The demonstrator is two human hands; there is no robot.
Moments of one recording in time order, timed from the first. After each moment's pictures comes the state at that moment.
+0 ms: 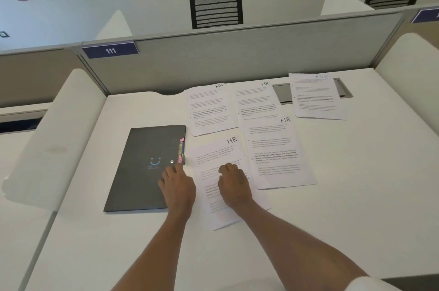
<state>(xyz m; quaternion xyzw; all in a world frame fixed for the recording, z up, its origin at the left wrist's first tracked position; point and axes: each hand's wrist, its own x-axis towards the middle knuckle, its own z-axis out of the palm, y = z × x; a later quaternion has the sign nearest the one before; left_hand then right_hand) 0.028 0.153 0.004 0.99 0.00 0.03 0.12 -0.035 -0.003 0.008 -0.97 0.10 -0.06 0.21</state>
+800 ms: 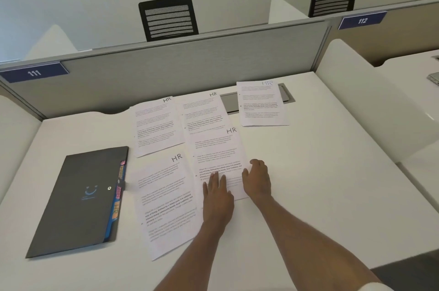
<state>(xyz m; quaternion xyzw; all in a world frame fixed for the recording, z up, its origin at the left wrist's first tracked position) -0.075 -0.101 -0.012 0.94 -0.23 -0.11 0.21 -0.093 -0.243 0.009 -0.87 0.39 -0.05 0.30</state>
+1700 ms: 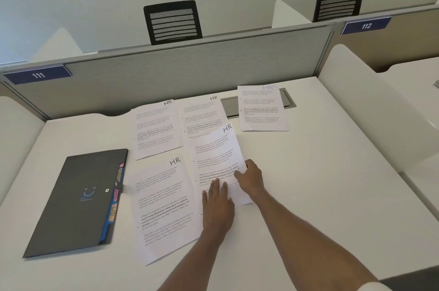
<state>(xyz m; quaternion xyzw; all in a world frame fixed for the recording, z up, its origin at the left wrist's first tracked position) -0.083 -0.113 -0.022 0.95 -0.23 -0.13 0.18 -0.071 -0.262 0.015 -0.79 0.39 -0.03 0.48</state>
